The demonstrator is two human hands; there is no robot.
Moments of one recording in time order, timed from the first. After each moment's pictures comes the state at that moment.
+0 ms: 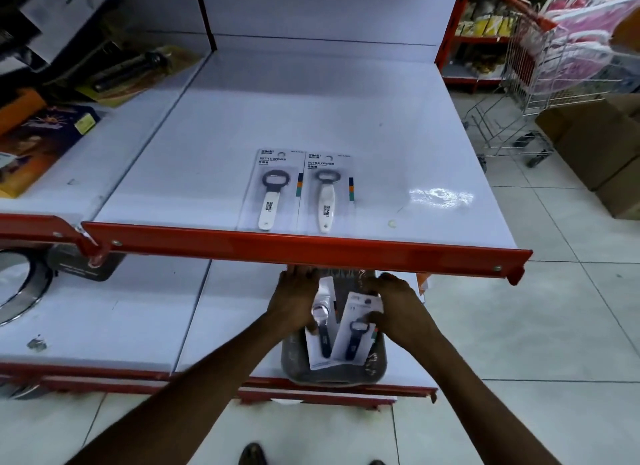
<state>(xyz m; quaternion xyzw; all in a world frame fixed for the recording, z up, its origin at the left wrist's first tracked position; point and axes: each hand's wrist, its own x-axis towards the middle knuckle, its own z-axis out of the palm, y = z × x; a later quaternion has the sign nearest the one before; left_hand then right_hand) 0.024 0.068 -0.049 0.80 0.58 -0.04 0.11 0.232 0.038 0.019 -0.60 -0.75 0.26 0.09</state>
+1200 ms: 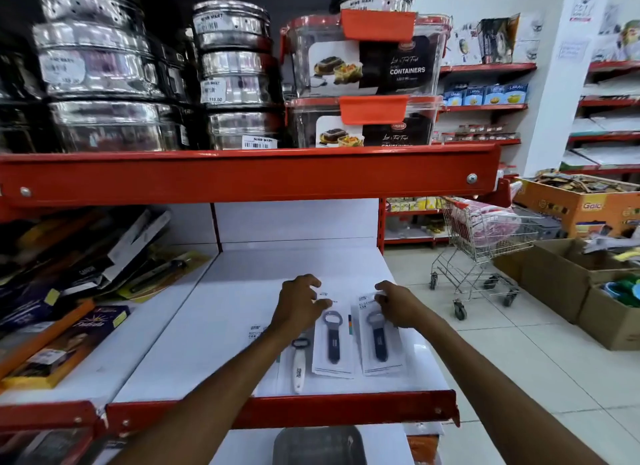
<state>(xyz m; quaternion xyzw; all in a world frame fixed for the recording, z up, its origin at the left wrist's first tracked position) 0.066 0.182 0.199 0.70 0.58 0.38 0.17 0.290 0.185 0.207 -0.66 -0.70 0.21 0.20</state>
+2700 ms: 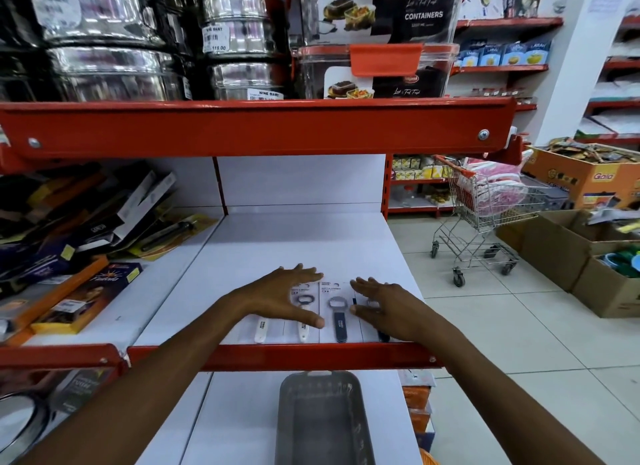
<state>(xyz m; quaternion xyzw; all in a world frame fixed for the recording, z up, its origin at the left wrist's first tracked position) 0.007 0.134 0.207 0.83 0.52 0.02 0.20 0.264 0.086 0.203 -0.55 -0.82 0.15 0.11</state>
